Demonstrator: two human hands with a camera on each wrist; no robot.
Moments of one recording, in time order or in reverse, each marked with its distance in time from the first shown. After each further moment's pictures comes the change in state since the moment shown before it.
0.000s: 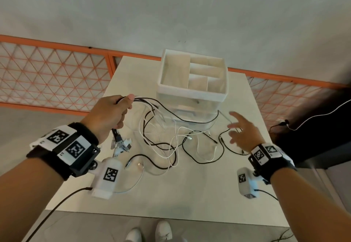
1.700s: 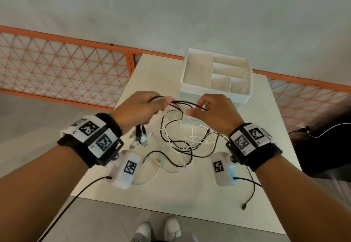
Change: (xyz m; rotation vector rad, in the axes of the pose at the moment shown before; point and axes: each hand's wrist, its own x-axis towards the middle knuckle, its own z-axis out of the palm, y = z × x) left_hand -0.014 0.015 -0.006 0.242 -0.257 0.128; right_hand -0.030 -0.178 0.046 -0.007 -0.095 -0.349
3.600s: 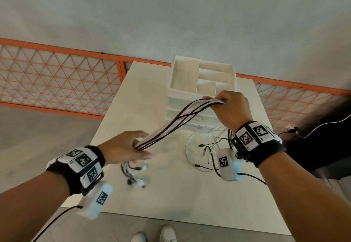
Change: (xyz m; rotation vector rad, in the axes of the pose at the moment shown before) left_hand -0.016 -0.072 0.011 0.246 -0.280 -0.085; right_hand -0.002 0.032 -0.045 0.014 0.337 0.079
